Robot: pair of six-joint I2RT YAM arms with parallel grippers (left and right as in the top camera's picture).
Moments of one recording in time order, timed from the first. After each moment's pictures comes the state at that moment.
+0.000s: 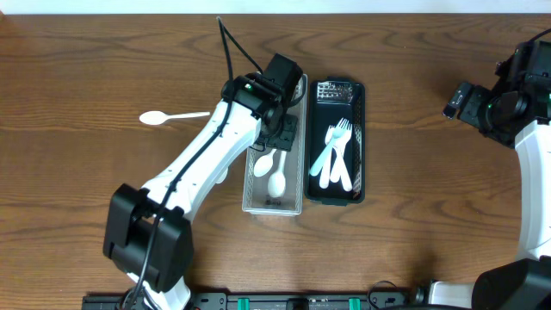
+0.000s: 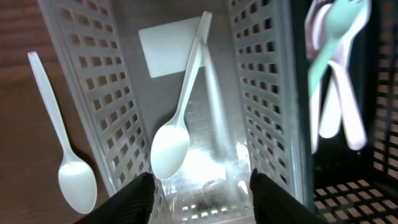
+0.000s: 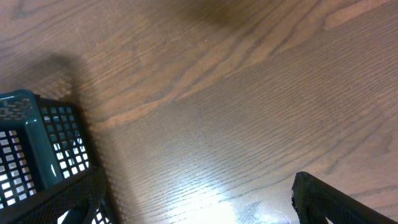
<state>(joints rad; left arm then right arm) -0.54 1.85 1.57 -1.06 0.04 -0.28 -0.24 1.54 1.45 -1.04 -0.03 0.28</state>
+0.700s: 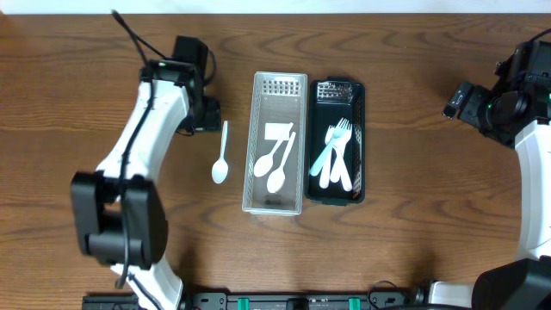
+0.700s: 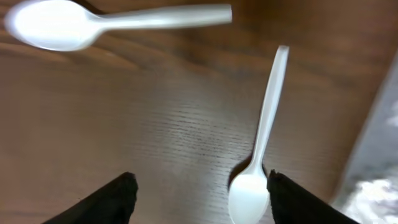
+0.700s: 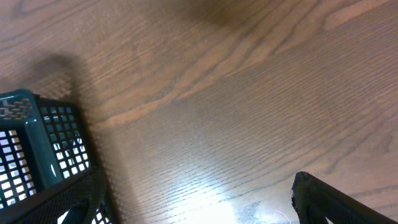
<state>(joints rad) -0.15 1.90 1.51 -1.07 -0.11 -0.20 -0.24 1.54 1.45 -1.04 -0.03 0.28</state>
